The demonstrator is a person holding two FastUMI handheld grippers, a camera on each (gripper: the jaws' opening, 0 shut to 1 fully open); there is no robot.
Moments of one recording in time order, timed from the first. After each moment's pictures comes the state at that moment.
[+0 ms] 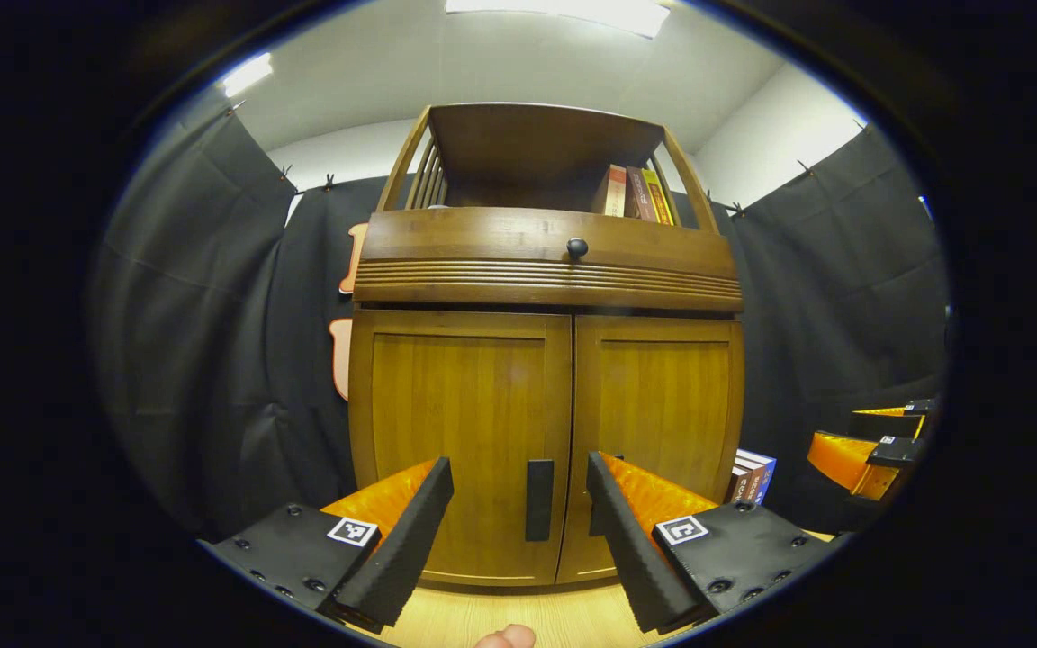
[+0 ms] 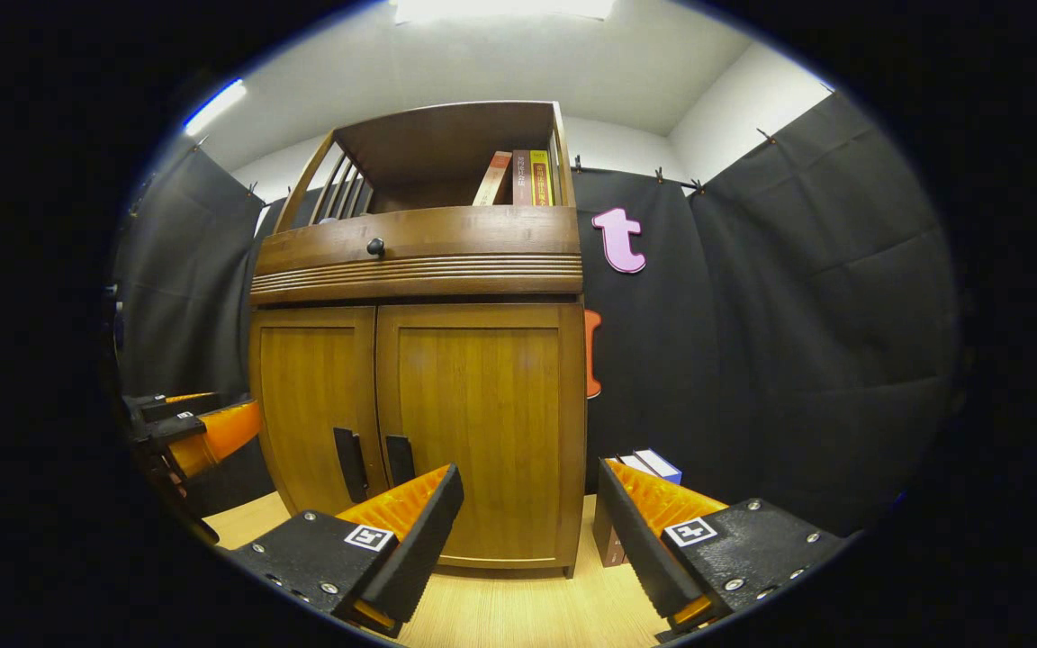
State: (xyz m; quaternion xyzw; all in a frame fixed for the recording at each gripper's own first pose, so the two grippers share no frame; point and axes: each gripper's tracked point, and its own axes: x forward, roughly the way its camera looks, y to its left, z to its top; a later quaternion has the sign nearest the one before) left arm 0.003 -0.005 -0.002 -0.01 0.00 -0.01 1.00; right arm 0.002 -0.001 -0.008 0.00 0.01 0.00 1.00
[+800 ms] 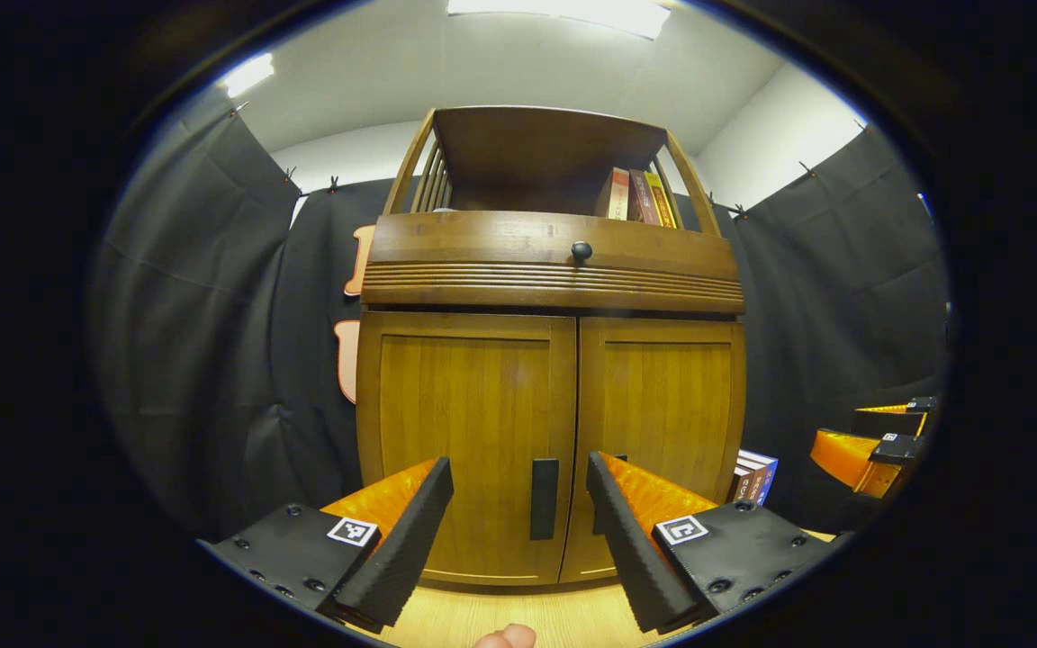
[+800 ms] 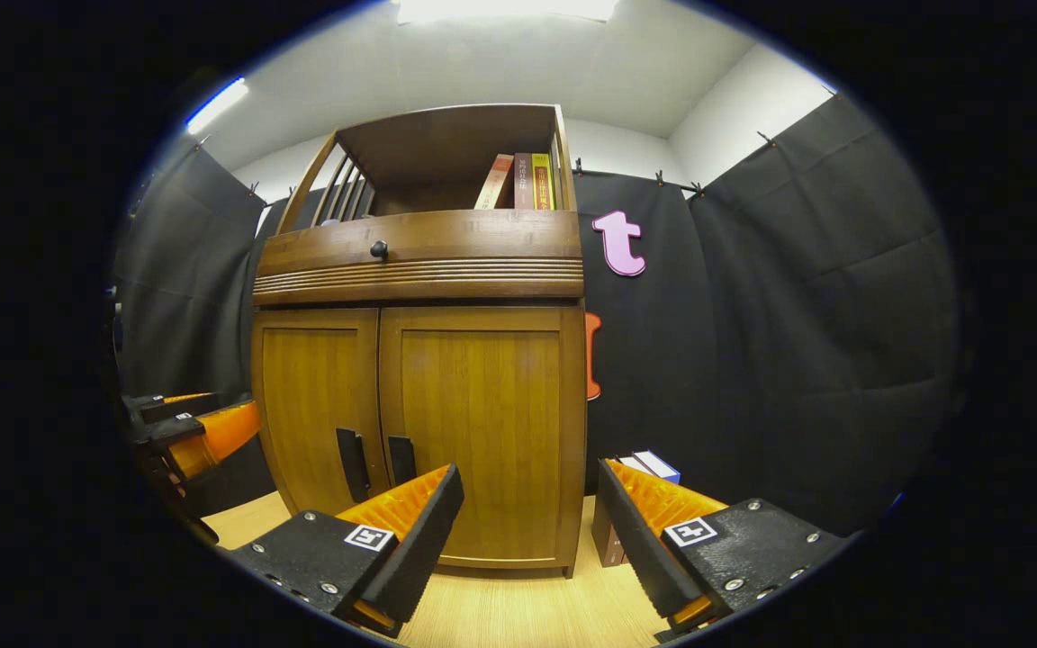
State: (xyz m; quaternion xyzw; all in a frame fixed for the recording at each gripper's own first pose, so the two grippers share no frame) left arm -0.002 0.001 0.000 0.00 0.00 0.00 1.00; right arm -0.004 0.002 -0.007 0.00 0.00 0.00 1.00
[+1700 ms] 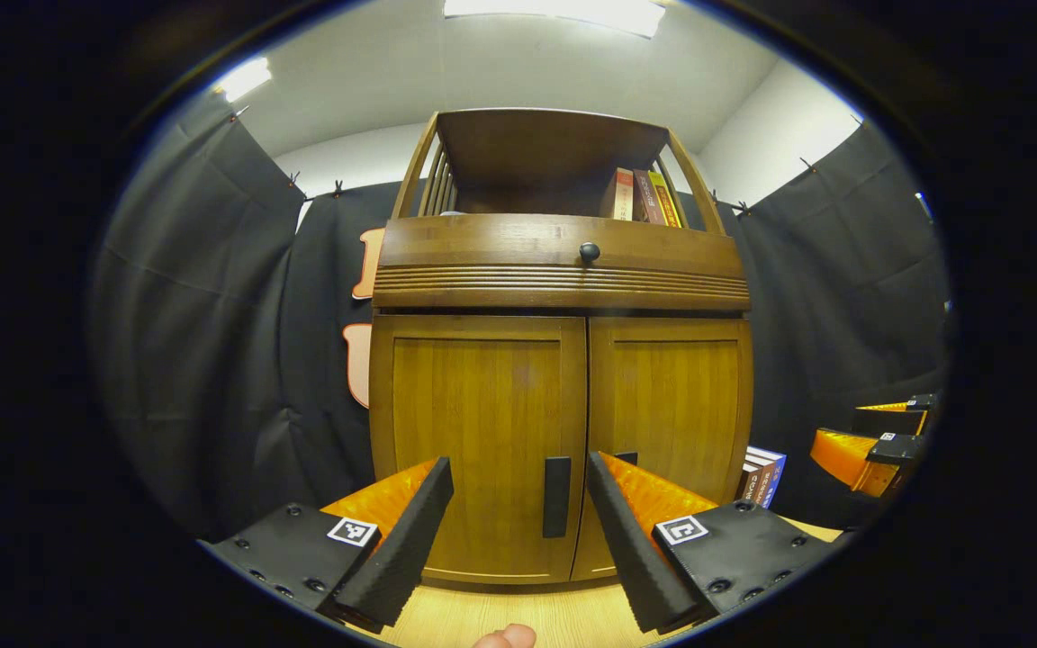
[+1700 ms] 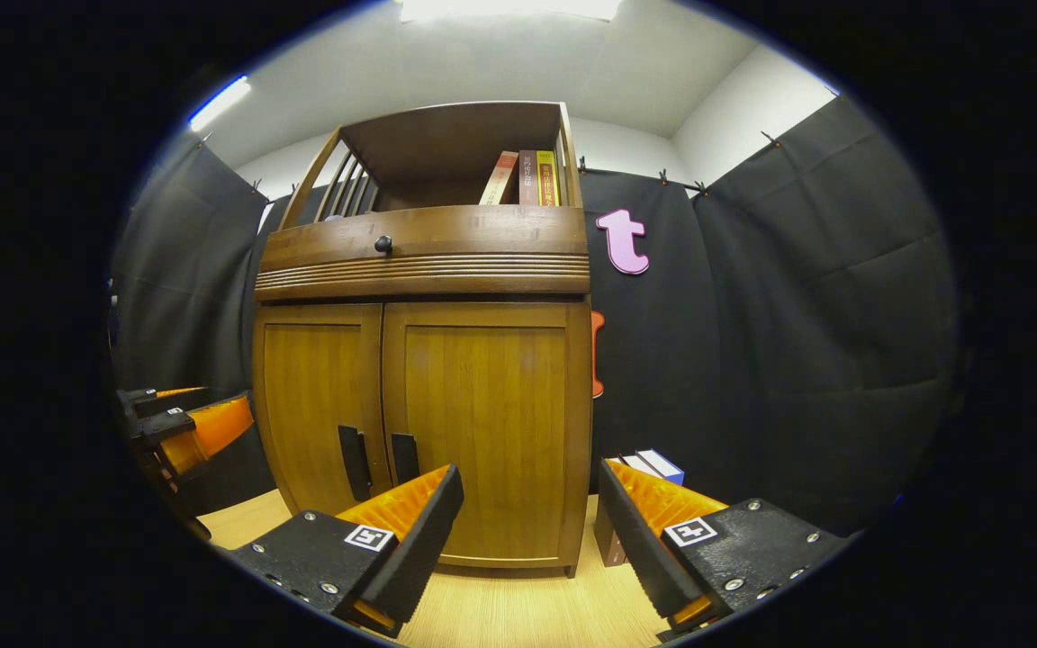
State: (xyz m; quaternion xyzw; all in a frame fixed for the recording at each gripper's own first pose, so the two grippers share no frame) left arm -0.007 0.007 -0.003 0.00 0.00 0.01 1.00; right arm 0.005 0.010 -0.011 0.00 0.01 0.00 1.00
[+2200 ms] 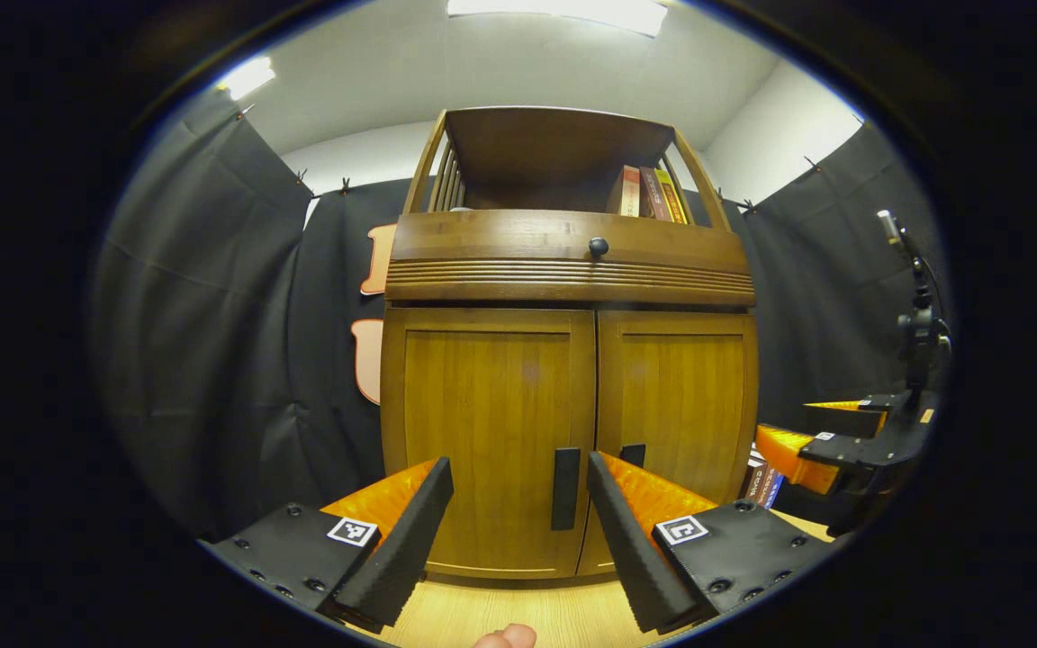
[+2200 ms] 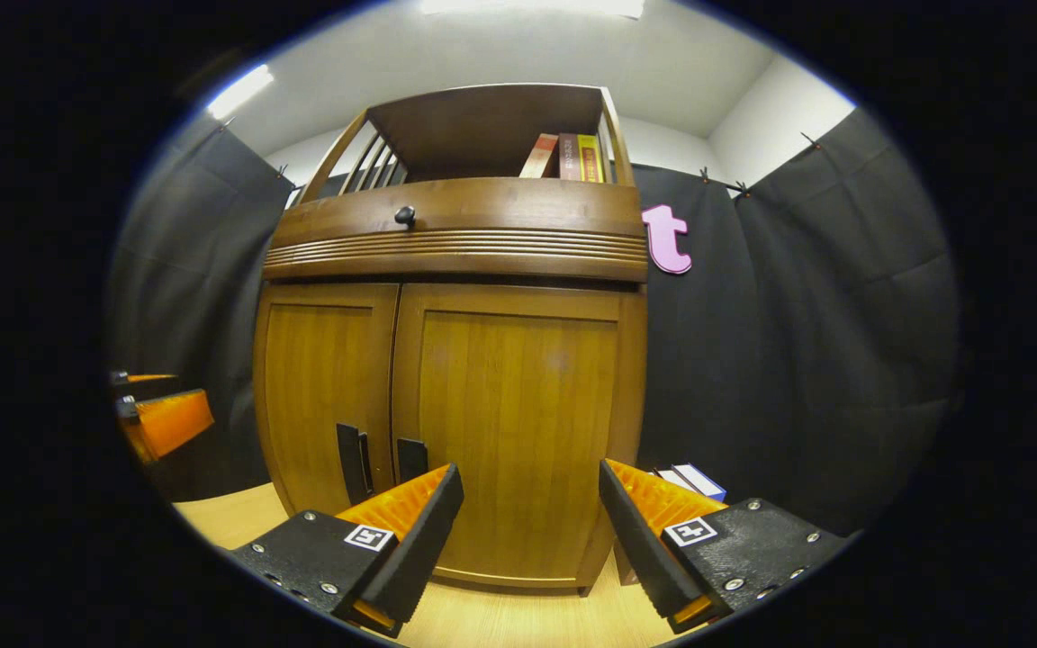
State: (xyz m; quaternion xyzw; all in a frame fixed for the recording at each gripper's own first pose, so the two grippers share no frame) left arm -0.010 0.012 -0.005 0.00 0.00 0.02 1.00; right arm 0.079 0.042 -0.029 -0.03 0.01 0.06 1.00
